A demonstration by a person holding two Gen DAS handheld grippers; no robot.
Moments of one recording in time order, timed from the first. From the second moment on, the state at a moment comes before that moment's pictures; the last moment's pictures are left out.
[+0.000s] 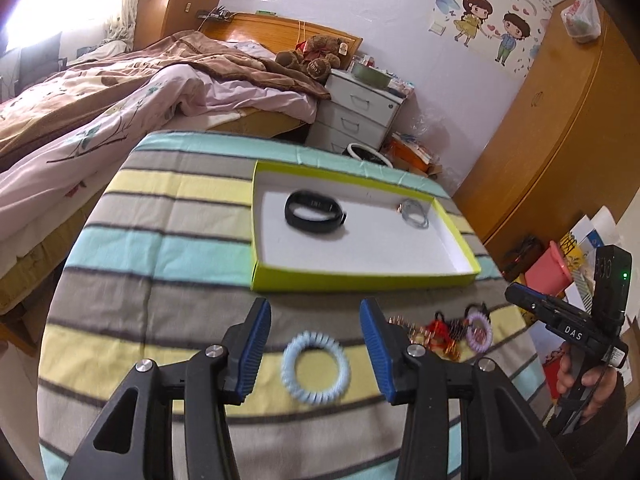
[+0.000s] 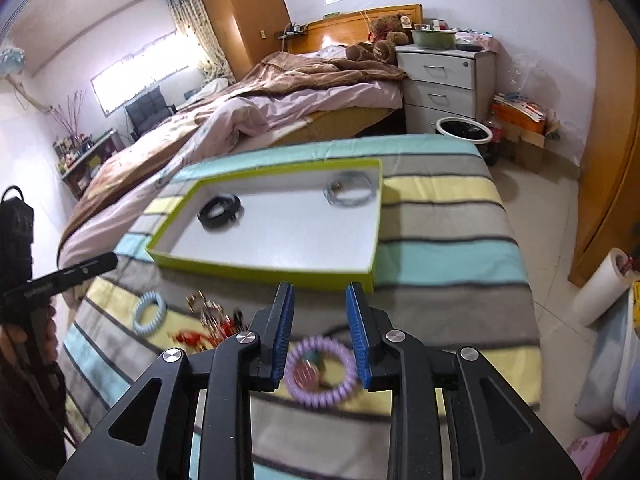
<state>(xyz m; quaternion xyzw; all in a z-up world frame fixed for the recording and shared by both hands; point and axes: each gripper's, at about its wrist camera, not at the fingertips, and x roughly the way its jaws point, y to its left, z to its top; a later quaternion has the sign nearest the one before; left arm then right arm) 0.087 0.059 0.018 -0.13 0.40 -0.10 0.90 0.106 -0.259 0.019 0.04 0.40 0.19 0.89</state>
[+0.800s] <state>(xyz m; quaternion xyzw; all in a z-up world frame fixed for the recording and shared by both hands) 0.072 0.061 -0.016 -0.13 0.45 -0.09 0.88 0.099 -0.248 -0.026 -0.06 0.45 0.19 0.87</state>
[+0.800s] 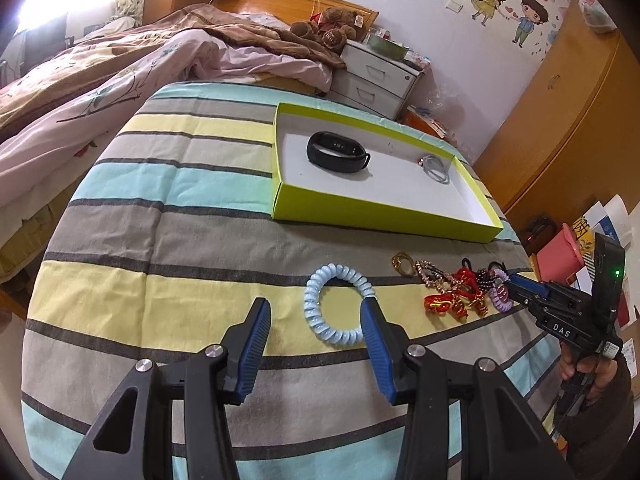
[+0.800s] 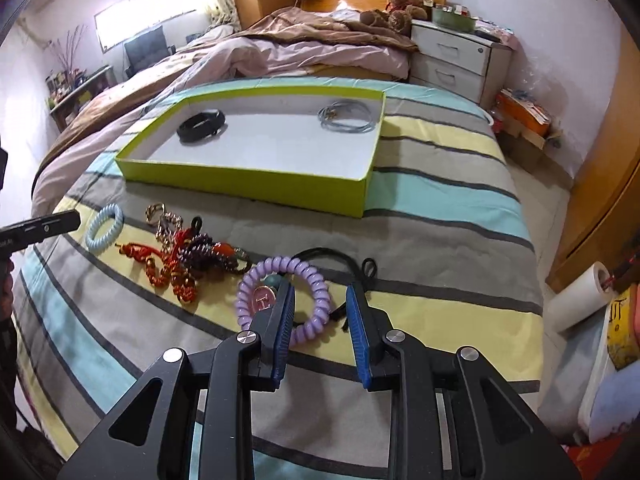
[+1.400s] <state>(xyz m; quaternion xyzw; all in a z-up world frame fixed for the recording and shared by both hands) 0.075 0.053 -0.020 -0.12 0.46 -0.09 0.88 0.095 -0.262 -0.011 -0.01 0.43 0.18 0.88</state>
